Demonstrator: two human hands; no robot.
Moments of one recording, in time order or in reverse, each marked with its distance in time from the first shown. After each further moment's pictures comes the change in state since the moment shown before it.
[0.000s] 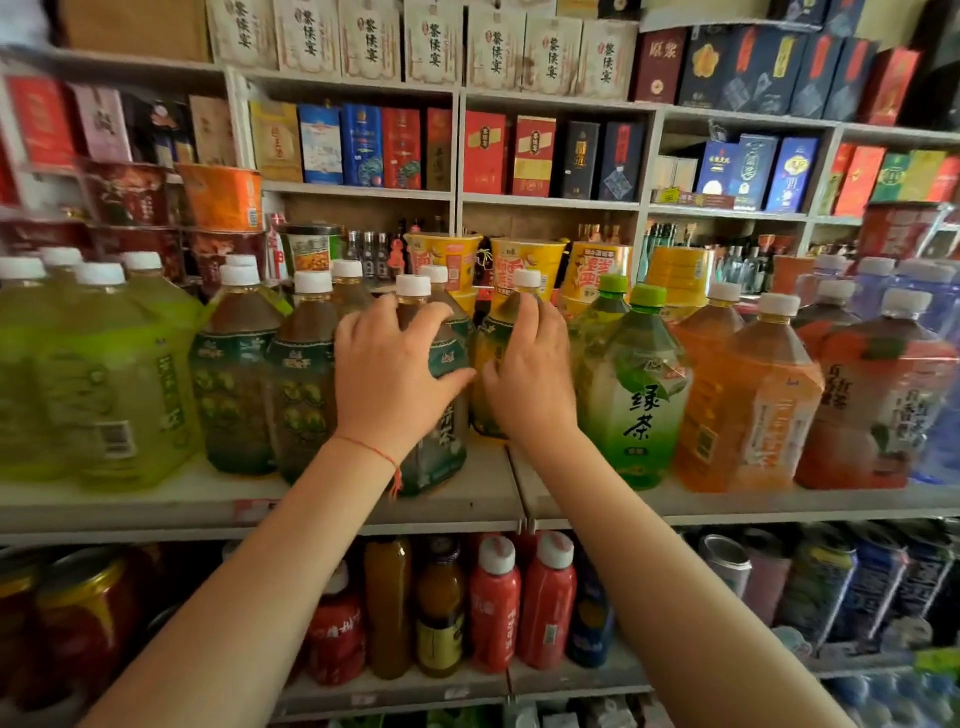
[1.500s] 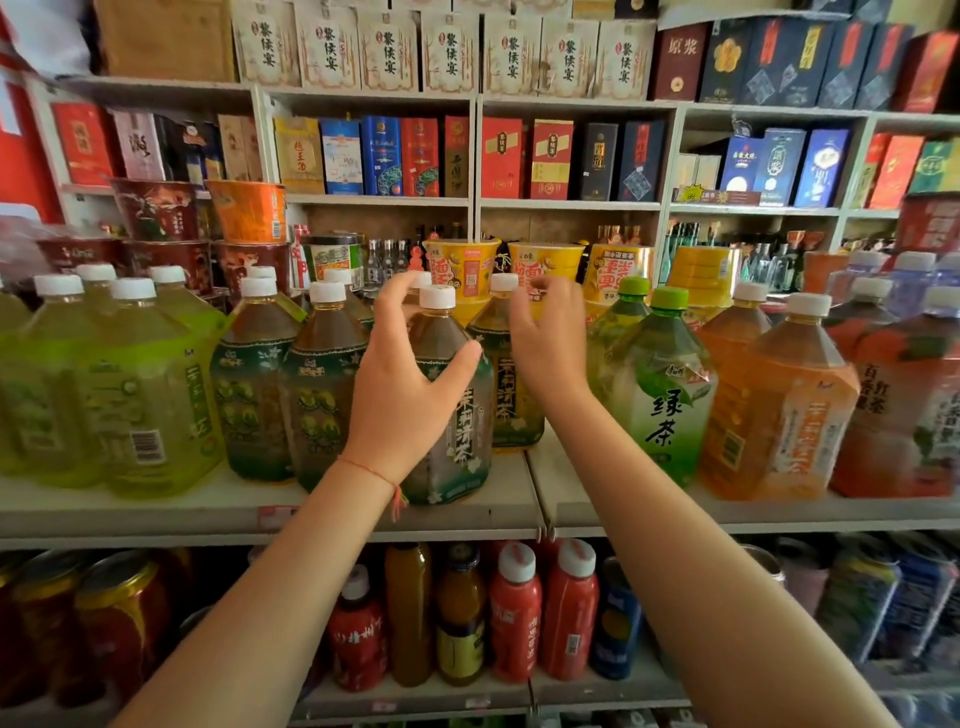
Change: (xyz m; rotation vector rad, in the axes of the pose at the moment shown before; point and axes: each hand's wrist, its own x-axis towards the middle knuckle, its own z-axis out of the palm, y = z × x) left_hand -0.012 0.000 -0.008 -0.657 0.088 -0.120; right_hand 0.046 -0.007 0.000 0.486 0.086 0.214
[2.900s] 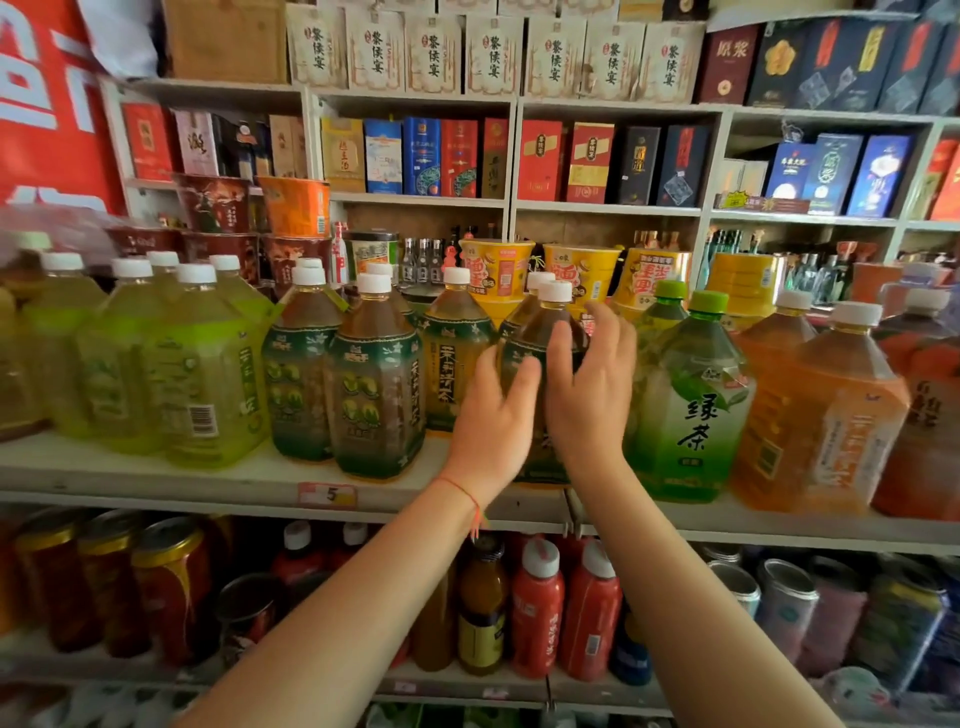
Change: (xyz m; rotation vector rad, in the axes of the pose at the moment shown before) left_hand -0.029 0.033 0.036 -0.271 -0.207 -0.424; right_hand -0.060 0.005 -0.012 -0.001 0.199 -0.169
